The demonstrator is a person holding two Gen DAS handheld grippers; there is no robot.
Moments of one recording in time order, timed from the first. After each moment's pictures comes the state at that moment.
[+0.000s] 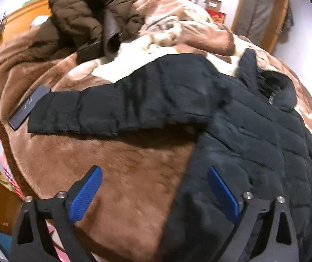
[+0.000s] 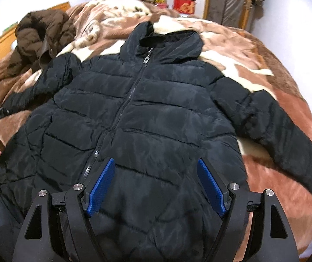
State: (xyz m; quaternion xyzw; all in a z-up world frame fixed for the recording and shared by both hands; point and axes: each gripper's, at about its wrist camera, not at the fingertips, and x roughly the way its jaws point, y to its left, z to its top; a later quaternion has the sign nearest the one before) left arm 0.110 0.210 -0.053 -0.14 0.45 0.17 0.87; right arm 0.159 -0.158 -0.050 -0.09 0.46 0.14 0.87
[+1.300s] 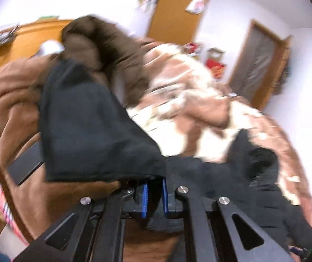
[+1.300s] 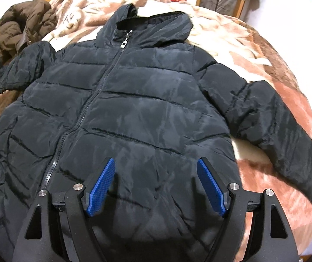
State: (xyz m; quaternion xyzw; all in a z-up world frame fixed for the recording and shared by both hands) left arm 0.156 0.263 0.075 -0.19 0.30 0.14 0.93; right arm 0.193 -0.188 -0.074 -0.10 0.48 0.09 0.87
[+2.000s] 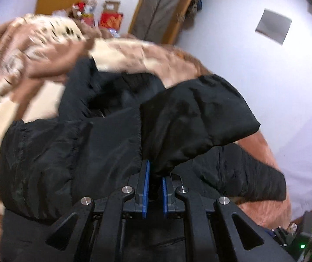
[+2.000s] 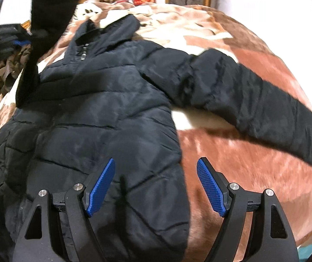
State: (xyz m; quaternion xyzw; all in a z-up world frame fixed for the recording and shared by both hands) left arm 0.311 -0.034 -0.013 -0.11 0.42 -0.16 0.89; right arm 0.172 -0.287 -0.081 -0.01 0.48 0.04 0.87
